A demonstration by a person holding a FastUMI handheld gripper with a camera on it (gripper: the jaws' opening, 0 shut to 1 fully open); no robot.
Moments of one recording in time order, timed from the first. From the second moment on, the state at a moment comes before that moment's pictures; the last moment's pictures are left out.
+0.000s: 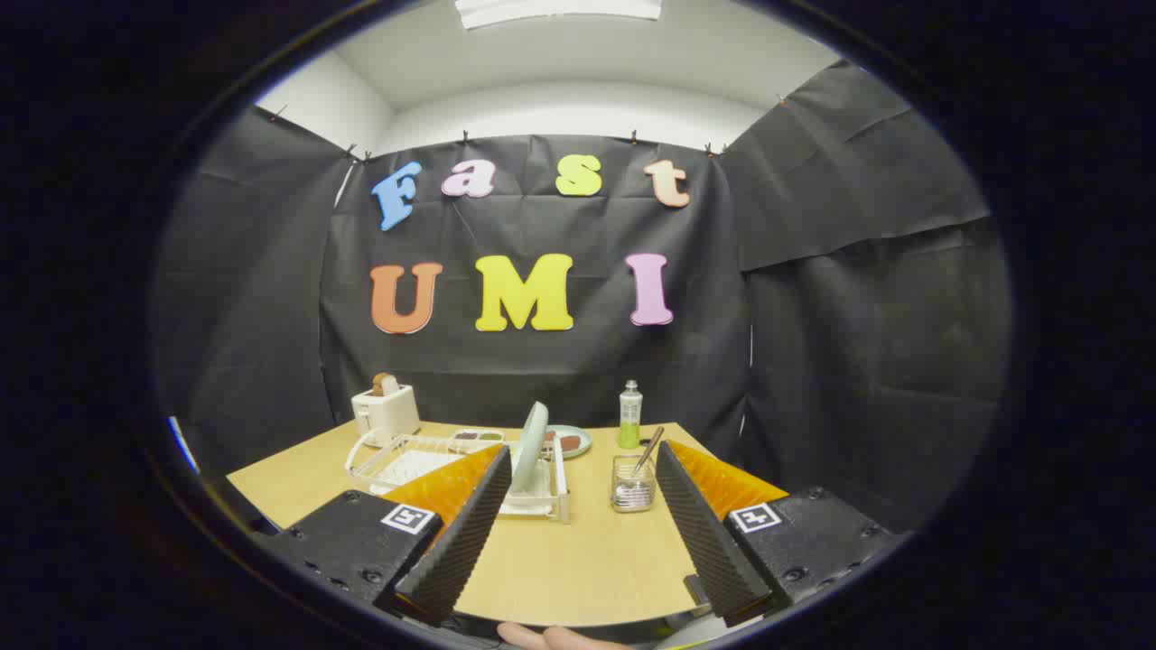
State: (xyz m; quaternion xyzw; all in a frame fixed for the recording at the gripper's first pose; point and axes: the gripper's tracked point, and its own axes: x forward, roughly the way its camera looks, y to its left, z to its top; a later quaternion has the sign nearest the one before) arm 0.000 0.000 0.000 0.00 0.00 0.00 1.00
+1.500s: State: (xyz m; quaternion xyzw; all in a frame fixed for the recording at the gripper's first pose) arm 0.173 0.010 0.023 -0.04 0.08 0.01 1.00
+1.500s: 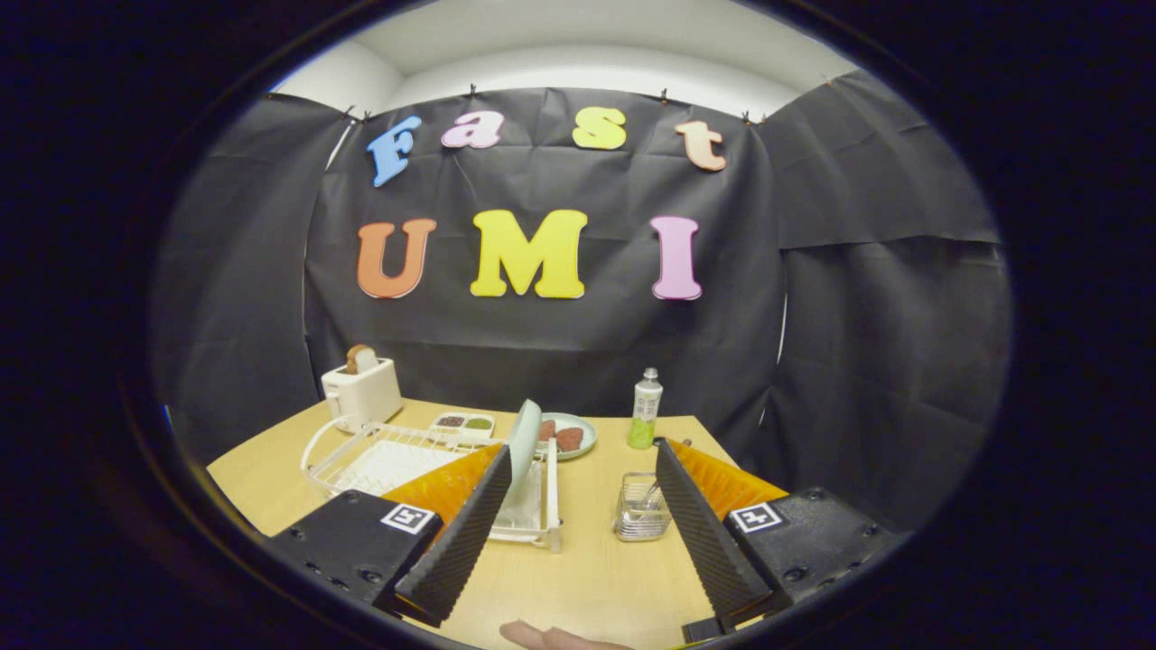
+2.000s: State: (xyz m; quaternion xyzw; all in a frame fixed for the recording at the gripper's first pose) arm 0.306 0.082 0.023 -0.06 0.21 0.05 0.97
